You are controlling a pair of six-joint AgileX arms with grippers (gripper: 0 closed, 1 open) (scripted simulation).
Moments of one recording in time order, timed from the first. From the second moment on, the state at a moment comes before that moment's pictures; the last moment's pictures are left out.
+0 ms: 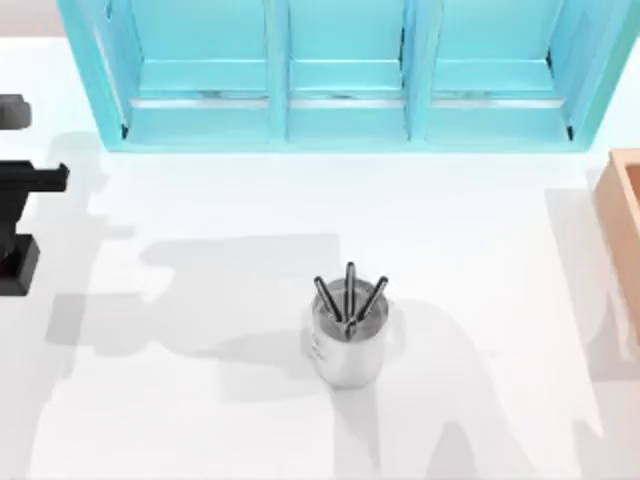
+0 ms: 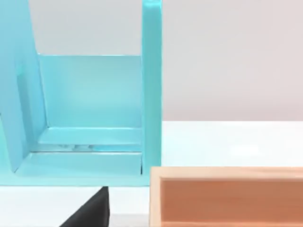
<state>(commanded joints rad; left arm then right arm) 0.02 1.84 1.45 -1.21 0.00 0.05 0.00 0.00 0.00 0.00 0.00 0.00</state>
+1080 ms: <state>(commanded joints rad) -0.44 1.79 1.60 -1.39 0.00 -0.42 0.00 0.00 0.00 0.00 0.00 0.00</state>
